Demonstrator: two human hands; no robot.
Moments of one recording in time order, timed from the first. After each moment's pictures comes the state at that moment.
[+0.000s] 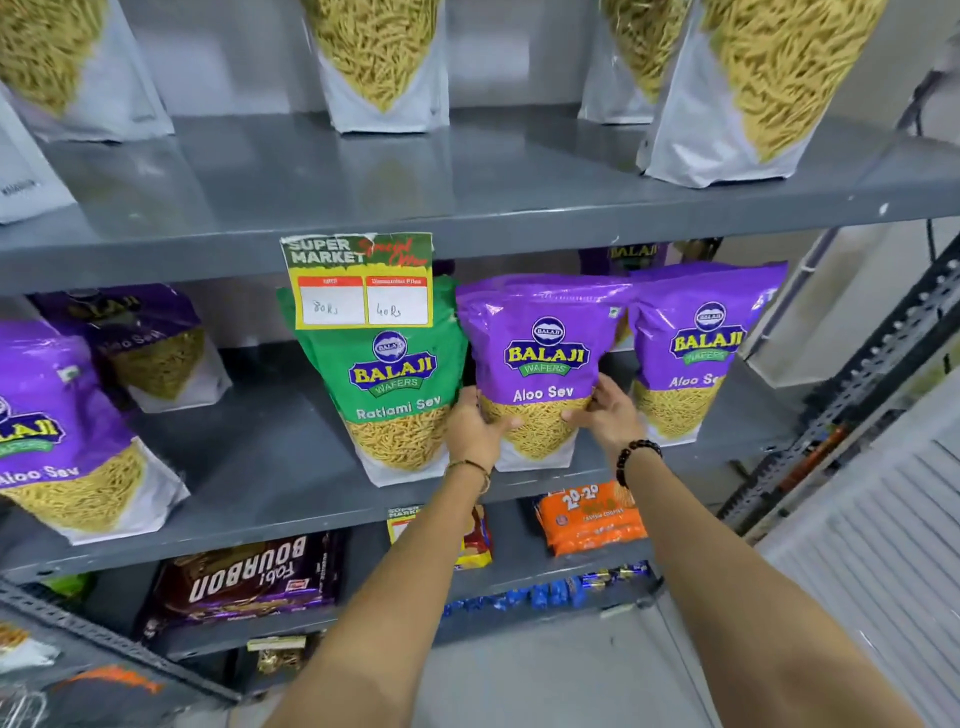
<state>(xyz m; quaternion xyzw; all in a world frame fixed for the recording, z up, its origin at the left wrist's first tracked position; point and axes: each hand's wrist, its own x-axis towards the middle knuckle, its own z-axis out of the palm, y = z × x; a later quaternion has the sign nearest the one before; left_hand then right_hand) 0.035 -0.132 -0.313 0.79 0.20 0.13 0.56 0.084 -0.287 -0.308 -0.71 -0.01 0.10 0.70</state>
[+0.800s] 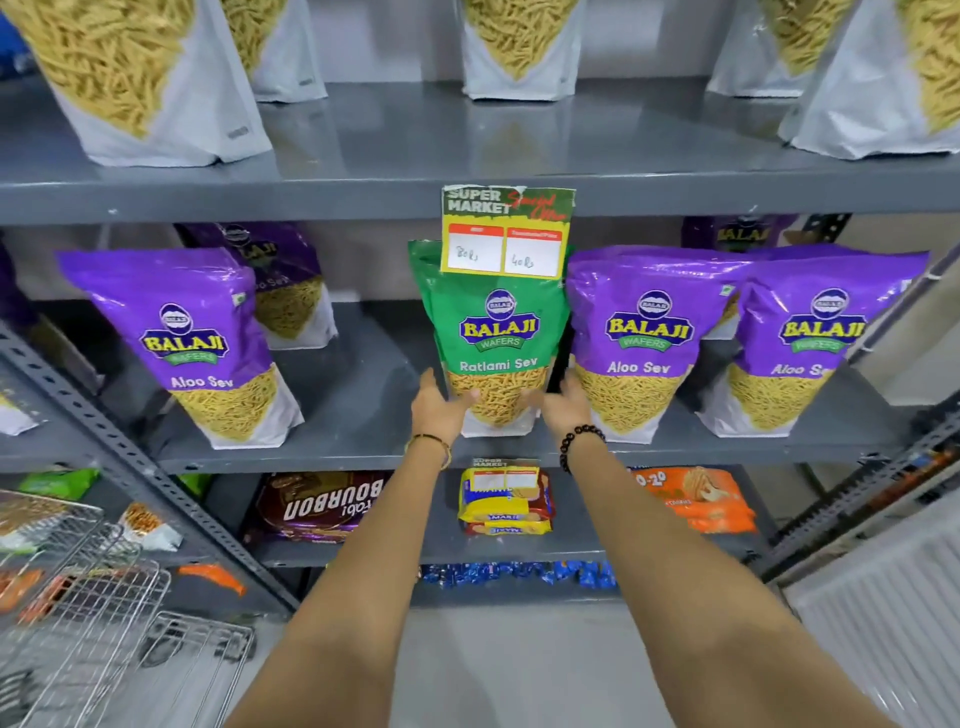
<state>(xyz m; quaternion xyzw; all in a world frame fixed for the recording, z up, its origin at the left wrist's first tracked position) -0.041 -0.008 -0.319 0.73 0.32 0.13 0.58 0.022 -0.142 -0.318 -0.71 0.01 0.17 0.68</state>
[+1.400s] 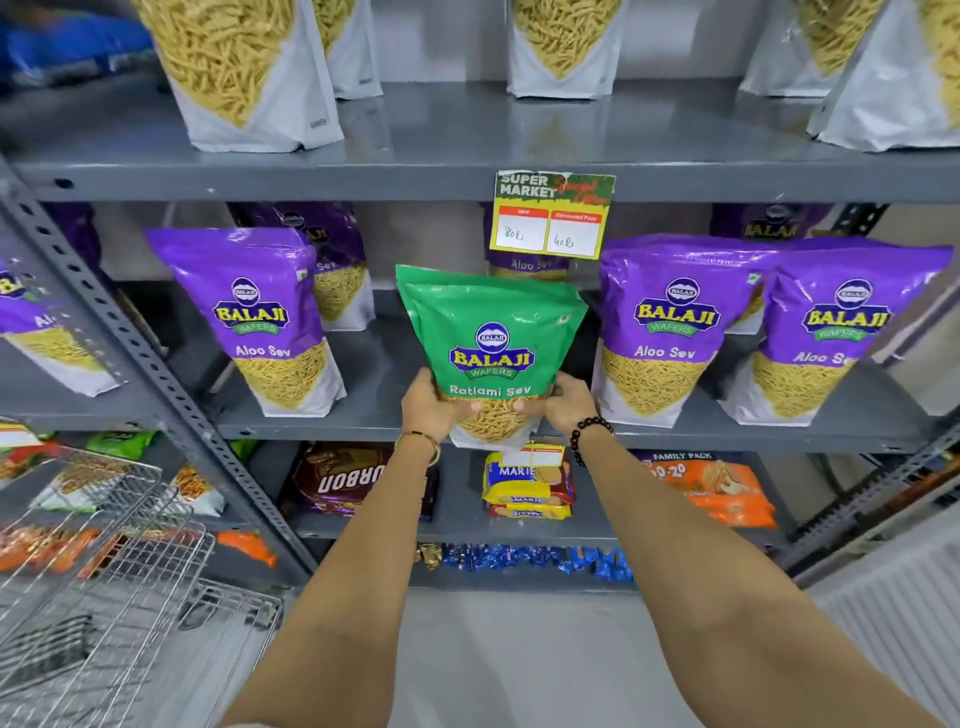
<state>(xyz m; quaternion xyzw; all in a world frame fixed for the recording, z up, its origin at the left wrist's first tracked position) -0.110 0.018 -0.310 0.74 0.28 0.16 0.59 -0.024 -0.134 -0.312 -0.76 -0.08 0.22 0.60</state>
